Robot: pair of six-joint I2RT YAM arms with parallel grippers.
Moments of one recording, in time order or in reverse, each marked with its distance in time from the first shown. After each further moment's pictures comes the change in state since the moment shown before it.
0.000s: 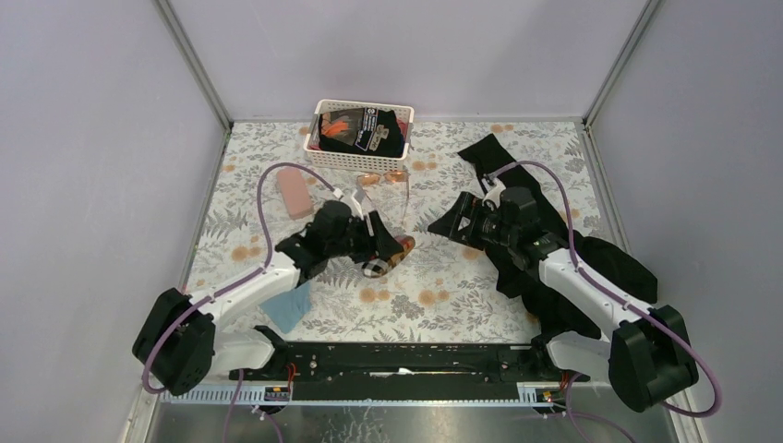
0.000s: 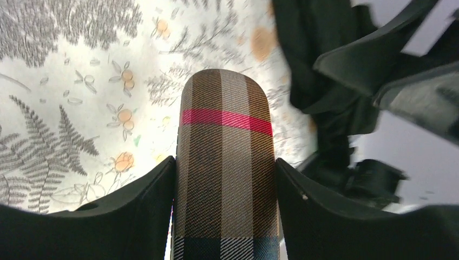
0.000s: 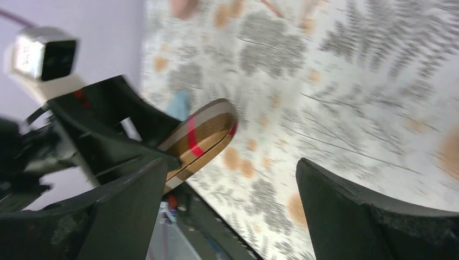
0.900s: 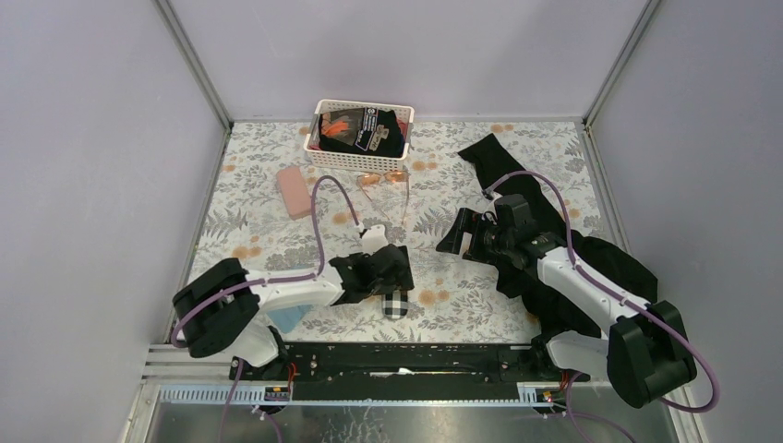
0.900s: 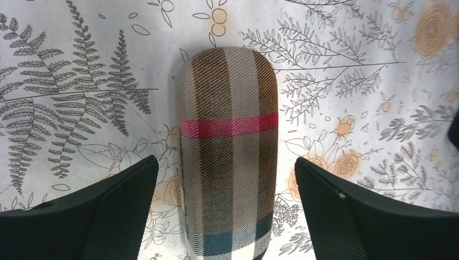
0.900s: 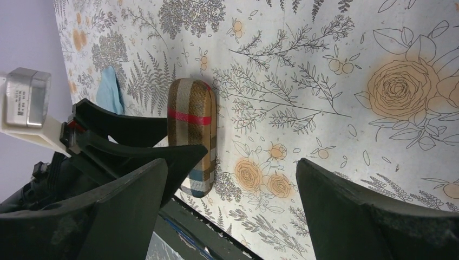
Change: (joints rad) left arm -0.420 0.234 -0.016 -0.125 -0.687 -0.177; right arm 0.000 0.010 0.011 -0.311 0.119 -0.168
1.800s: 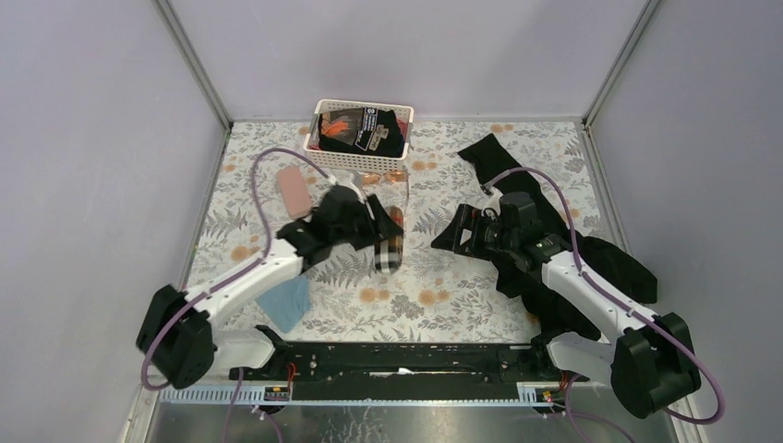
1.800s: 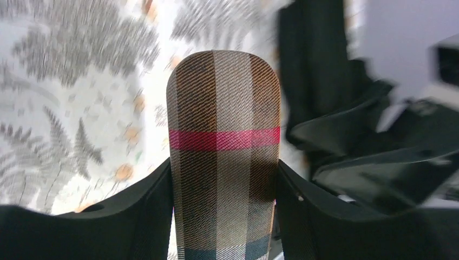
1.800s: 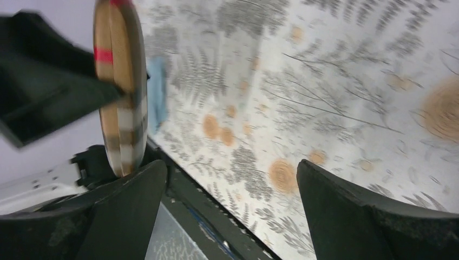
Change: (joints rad) left arm 0.266 -0.129 0.212 -0.134 0.374 0.116; right arm -0.003 -0.042 0.003 0.028 -0.090 0.003
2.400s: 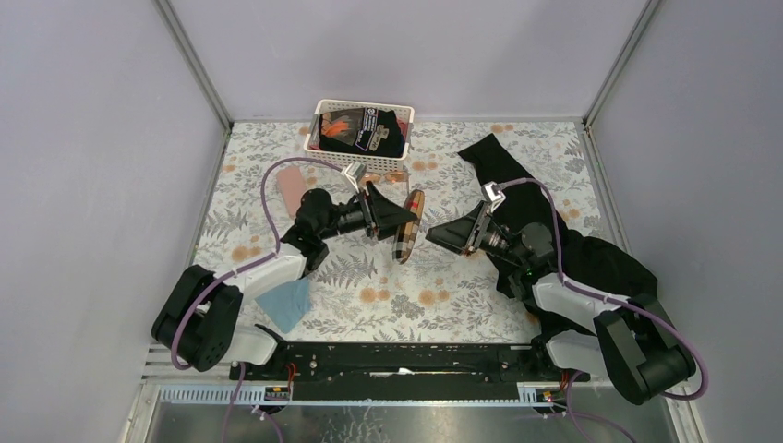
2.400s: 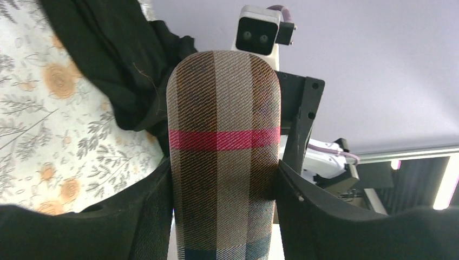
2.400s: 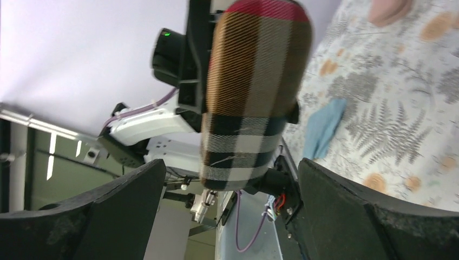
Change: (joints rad) left arm 0.233 0.040 -0.238 1.005 0.680 -0.395; right arm 0.013 0.060 -0.333 1.263 -0.256 0.659
